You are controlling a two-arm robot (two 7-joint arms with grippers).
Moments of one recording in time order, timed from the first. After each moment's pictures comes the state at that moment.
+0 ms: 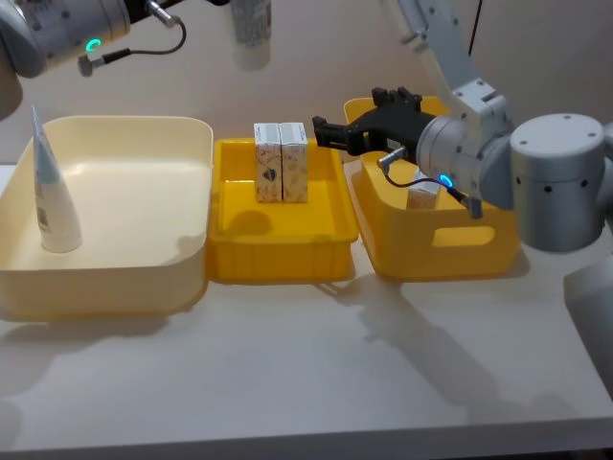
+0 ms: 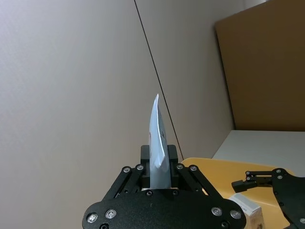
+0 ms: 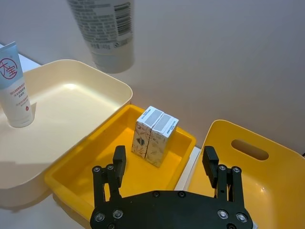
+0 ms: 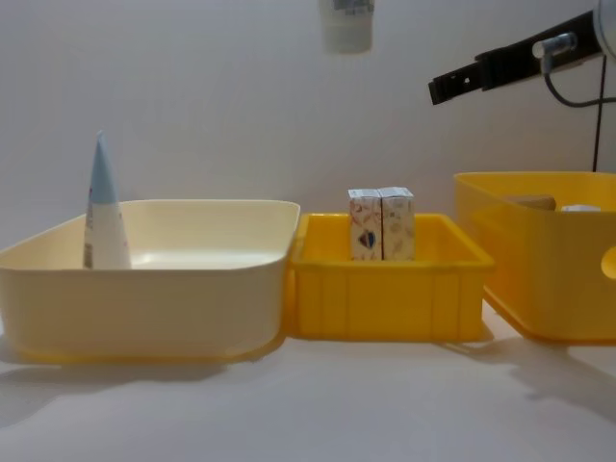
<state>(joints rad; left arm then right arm) -1.03 0.17 0.43 -1.06 -0.37 0.05 -0.67 0.59 0.27 -0.33 -1.62 0.13 0.74 0.26</state>
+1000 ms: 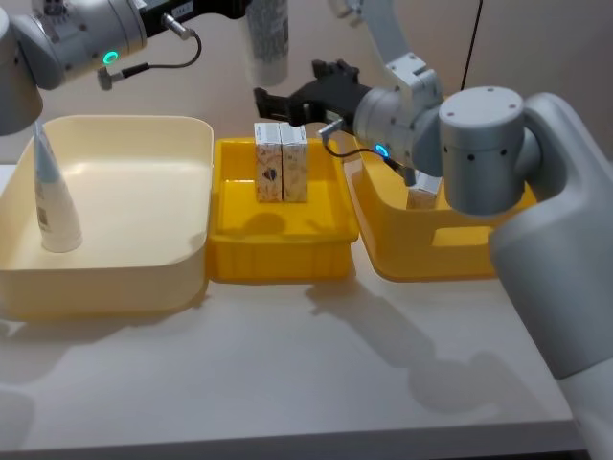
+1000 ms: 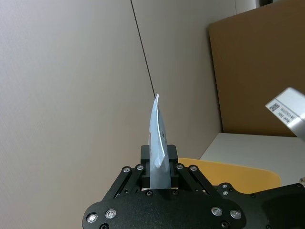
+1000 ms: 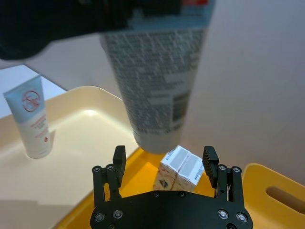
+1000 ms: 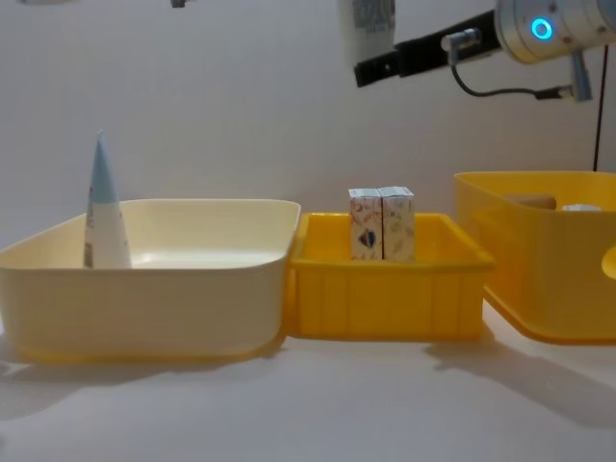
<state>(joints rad) -1.05 0.15 0.45 -0.98 -0.43 0.04 -0.70 0.74 0.15 -0.38 -1.37 0.10 0.59 0.29</state>
